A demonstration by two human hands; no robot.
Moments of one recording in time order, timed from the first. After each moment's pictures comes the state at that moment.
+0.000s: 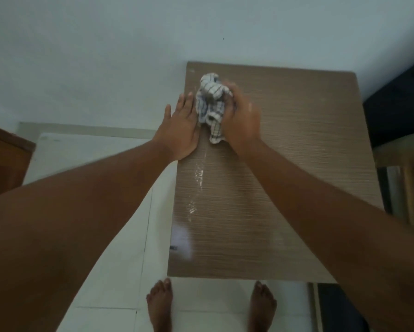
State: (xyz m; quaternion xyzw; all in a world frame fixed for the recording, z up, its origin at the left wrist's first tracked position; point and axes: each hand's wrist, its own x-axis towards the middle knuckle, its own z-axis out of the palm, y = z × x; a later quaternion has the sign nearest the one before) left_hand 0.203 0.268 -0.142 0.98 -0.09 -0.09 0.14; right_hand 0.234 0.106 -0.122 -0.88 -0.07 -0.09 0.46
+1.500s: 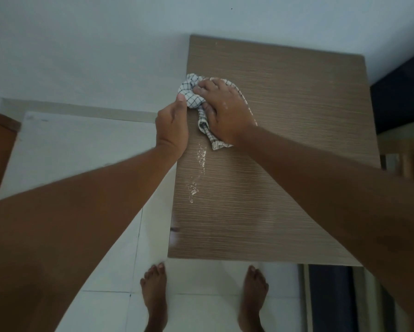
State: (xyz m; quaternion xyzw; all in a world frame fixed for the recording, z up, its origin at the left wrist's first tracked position) left_hand 0.164 0.250 -0.174 0.75 0.22 0.09 0.62; right_hand 0.227 0.108 -0.154 -0.92 -0.32 0.02 0.21
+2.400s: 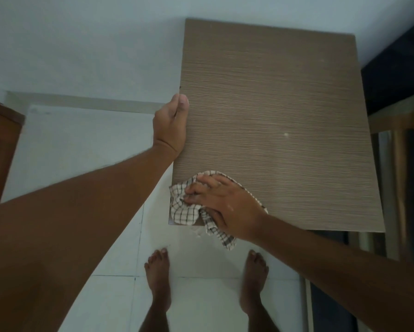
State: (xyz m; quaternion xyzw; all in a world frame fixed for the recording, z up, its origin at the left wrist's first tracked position) left_hand 0.108 0.243 -0.166 0.78 0.17 0.08 0.60; right_hand 0.004 0.042 -0.161 -0.83 -0.48 0.10 0.27
